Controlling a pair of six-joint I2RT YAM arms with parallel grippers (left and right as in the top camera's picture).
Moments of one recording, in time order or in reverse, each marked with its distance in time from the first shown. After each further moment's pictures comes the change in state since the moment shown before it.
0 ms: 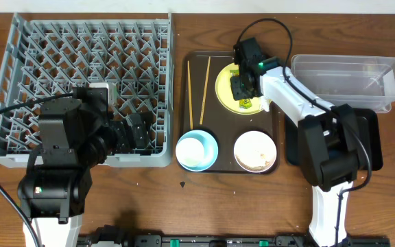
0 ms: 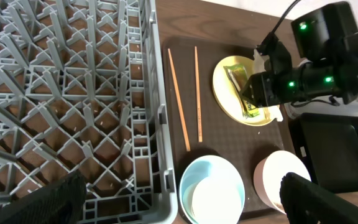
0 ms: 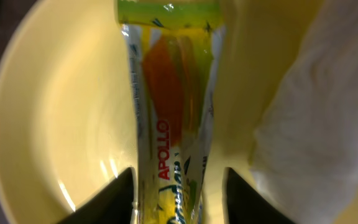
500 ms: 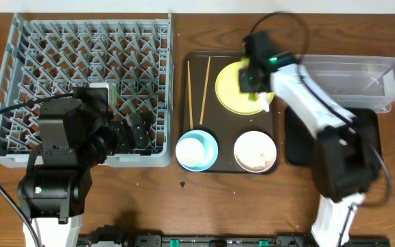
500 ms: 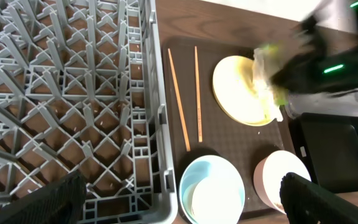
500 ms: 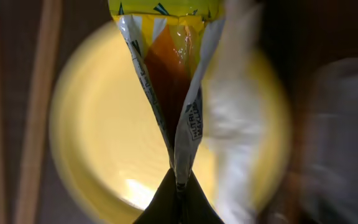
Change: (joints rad) left arm 0.000 0.000 0.000 0.000 0.000 0.000; right arm -0.061 -0.197 0.000 -0.074 -0.012 0.124
